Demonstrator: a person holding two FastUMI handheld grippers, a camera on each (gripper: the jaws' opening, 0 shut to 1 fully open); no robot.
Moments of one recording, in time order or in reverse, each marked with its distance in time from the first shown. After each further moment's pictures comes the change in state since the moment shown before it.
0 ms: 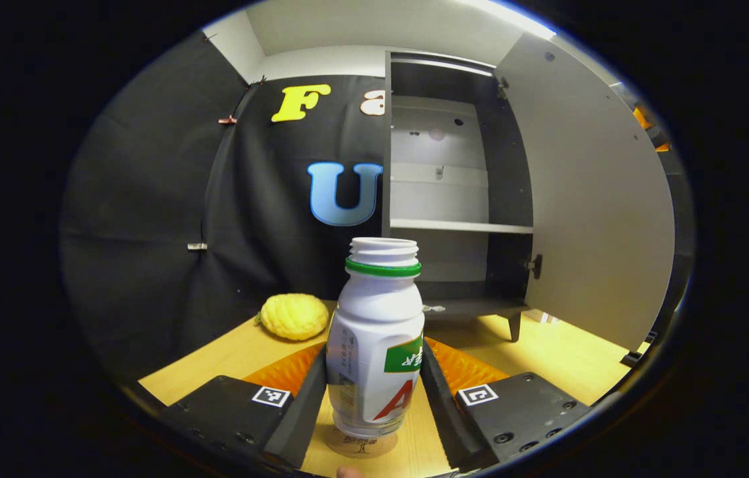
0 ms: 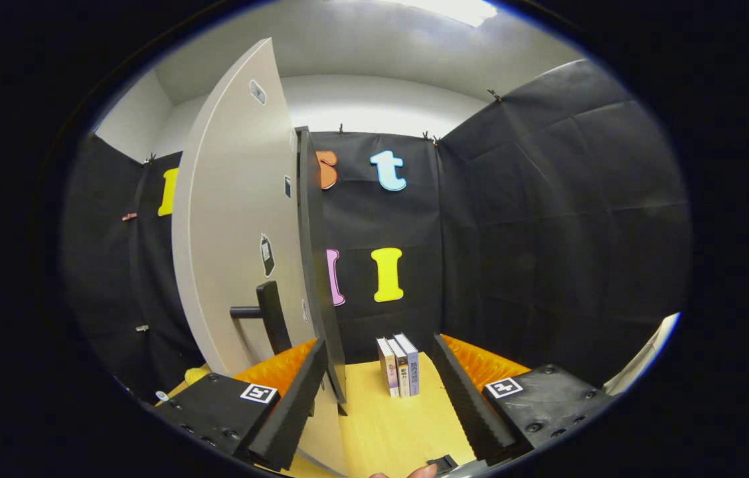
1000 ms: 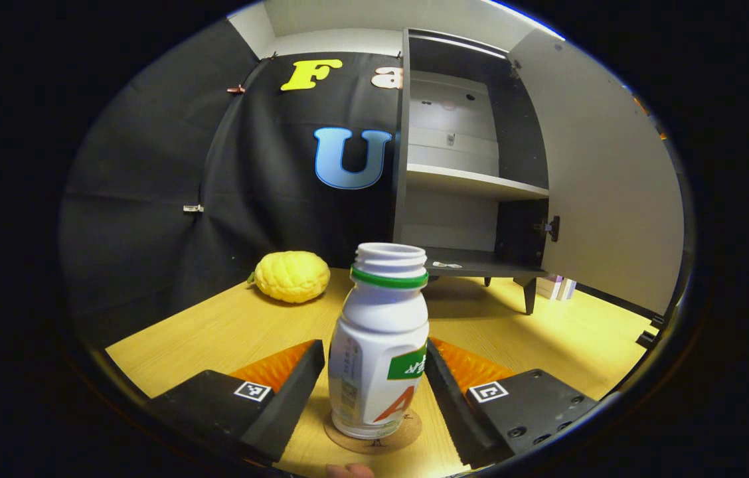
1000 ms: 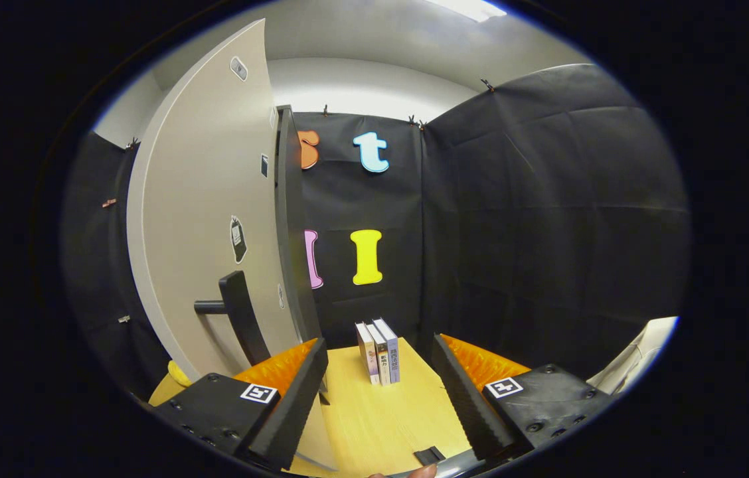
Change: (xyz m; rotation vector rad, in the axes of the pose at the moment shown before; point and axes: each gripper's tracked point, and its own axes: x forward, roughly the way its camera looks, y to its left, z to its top) left arm 0.022 0.019 -0.064 -0.007 0.071 -0.005; right arm 0.009 -0.015 -0.013 -0.053 0.089 -0.100
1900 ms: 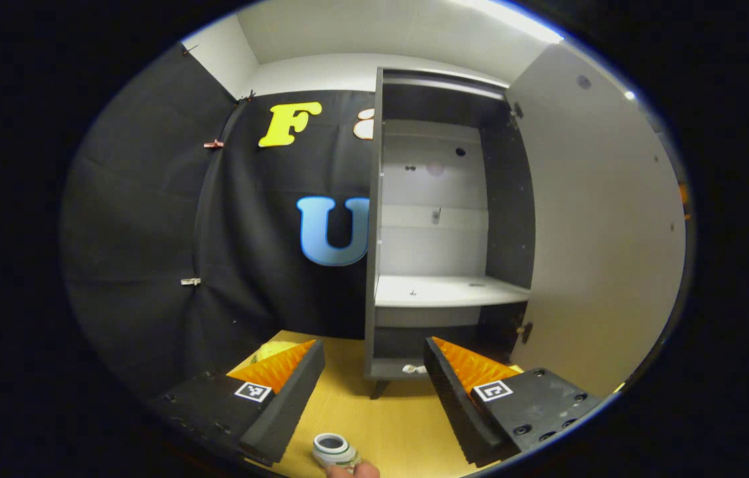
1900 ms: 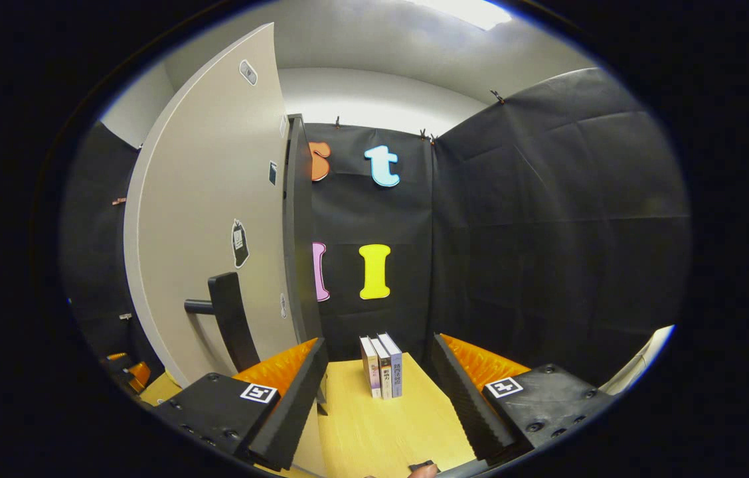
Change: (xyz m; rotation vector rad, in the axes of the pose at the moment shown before) left arm -0.018 -0.068 0.272 0.007 -0.121 -0.007; right arm 0.013 0.002 0.005 -0.040 -0.084 0.065
